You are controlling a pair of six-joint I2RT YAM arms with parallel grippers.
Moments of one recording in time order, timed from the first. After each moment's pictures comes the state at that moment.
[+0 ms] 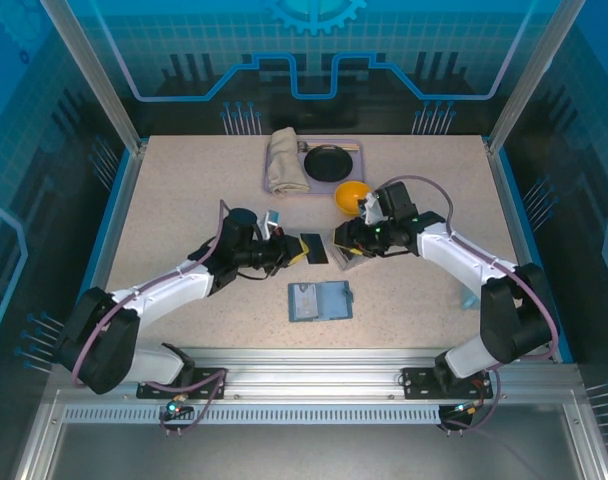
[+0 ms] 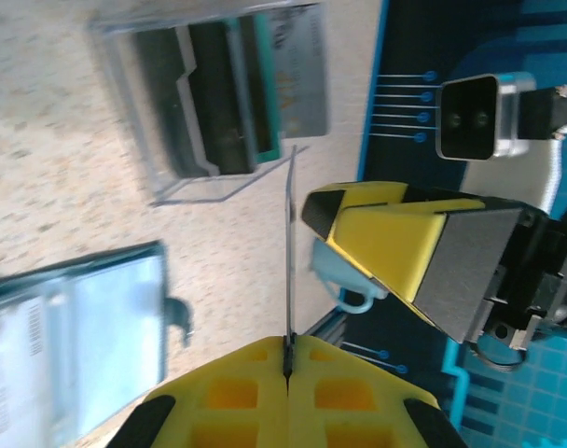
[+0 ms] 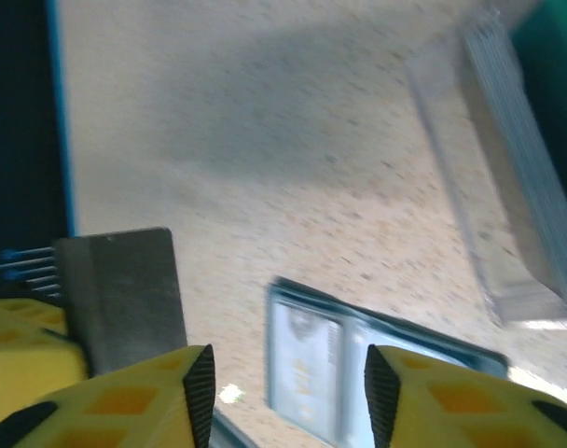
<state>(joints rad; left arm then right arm) -0.50 1.34 0.67 0.11 0.56 -1.20 0.41 1.50 1.00 -0.48 -0.53 0.63</state>
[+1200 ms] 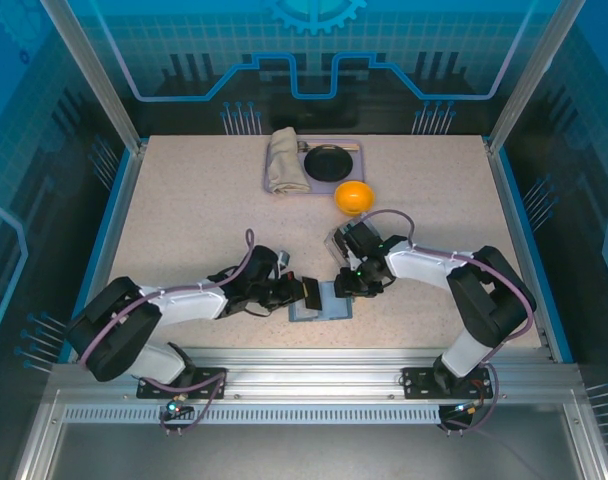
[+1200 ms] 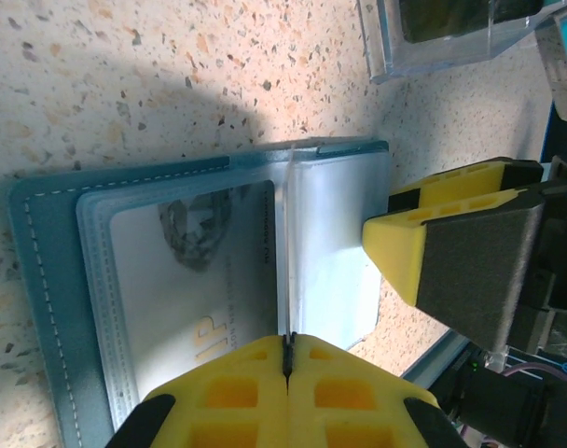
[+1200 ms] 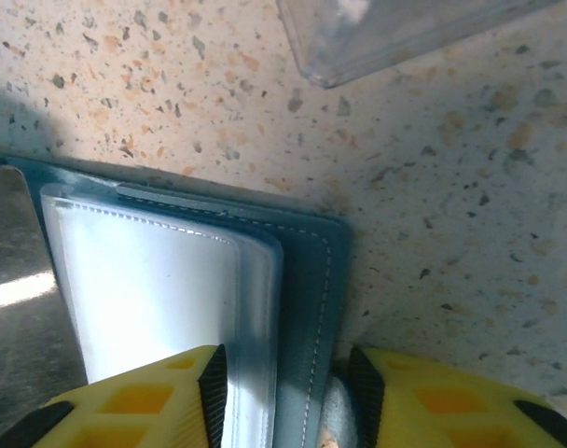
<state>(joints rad) -0.69 1.44 0.51 0.15 0.38 -1.05 0.61 1.64 0.87 -0.57 -0.26 0.54</state>
